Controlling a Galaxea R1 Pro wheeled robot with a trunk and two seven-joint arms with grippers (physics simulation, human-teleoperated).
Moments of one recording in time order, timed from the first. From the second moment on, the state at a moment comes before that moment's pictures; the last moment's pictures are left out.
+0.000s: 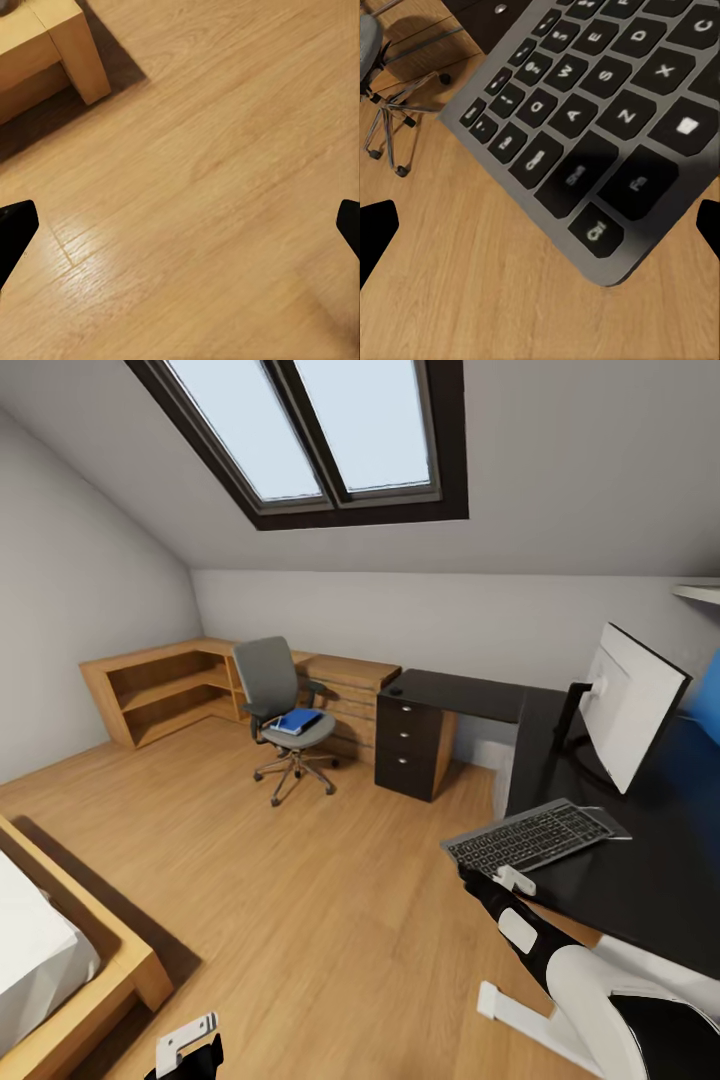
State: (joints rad) left arm -0.03 0.02 -0.06 -1.00 0.39 0.08 0.38; right arm -0.84 -0.06 -0.05 -0.11 -0.57 -0.12 0.14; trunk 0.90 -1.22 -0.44
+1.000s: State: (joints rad) left arm -0.03 0.02 -0.06 -1.00 0.39 0.08 0.38; right arm -0.84 -0.06 -0.05 -0.11 -0.57 -0.12 0.14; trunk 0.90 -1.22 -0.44
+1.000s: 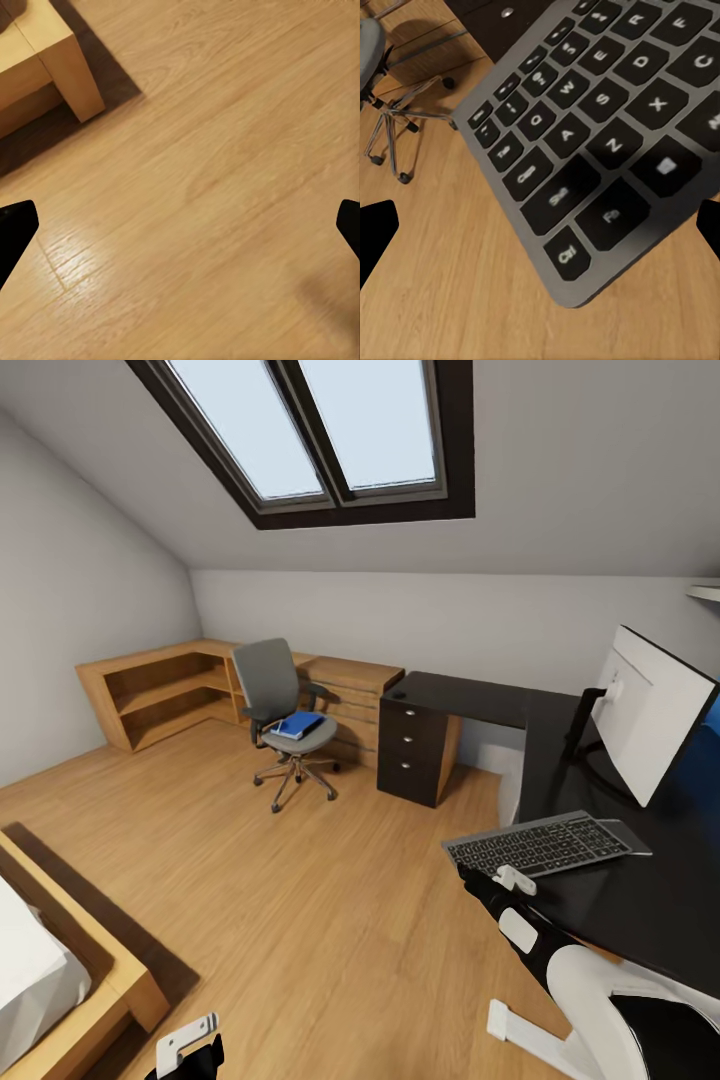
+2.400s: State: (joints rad) left arm -0.03 0.02 -0.08 -0.93 0.39 0.09 0.38; right arm -0.84 -0.06 -0.05 -0.12 -0.57 -0.21 0.20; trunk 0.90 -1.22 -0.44
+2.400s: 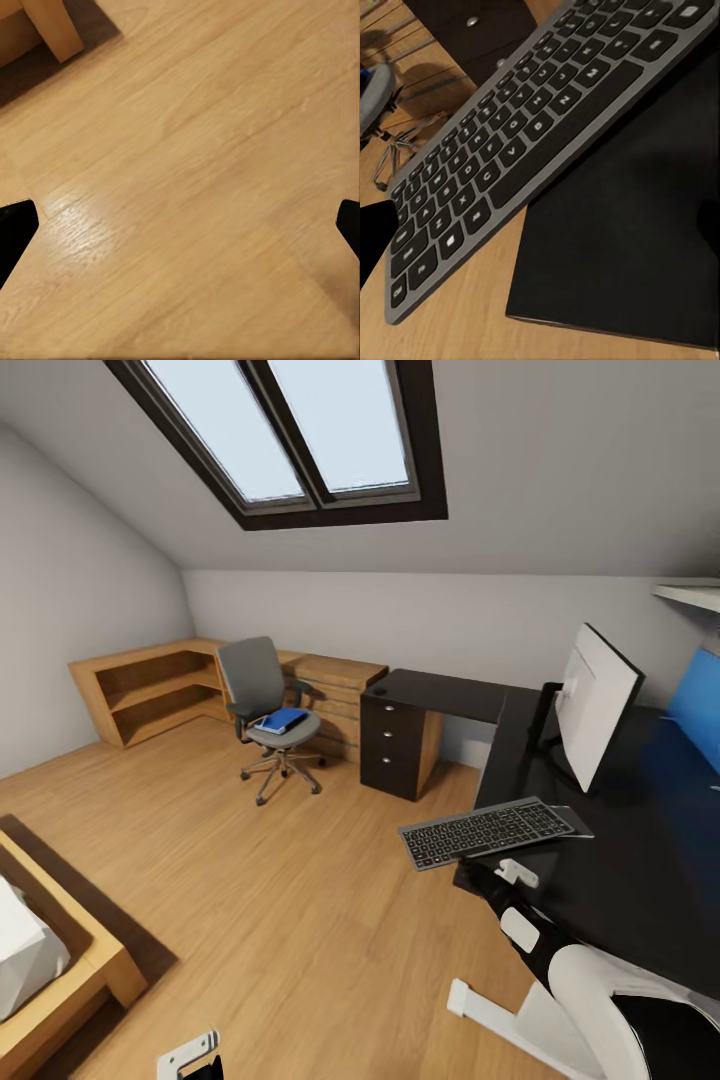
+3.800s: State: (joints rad) left arm -0.03 0.00 -0.11 -0.89 0.36 0.02 0.38; right arm -0.86 -0.05 0.00 -0.18 -0.05 -0.23 -0.34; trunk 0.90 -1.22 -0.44
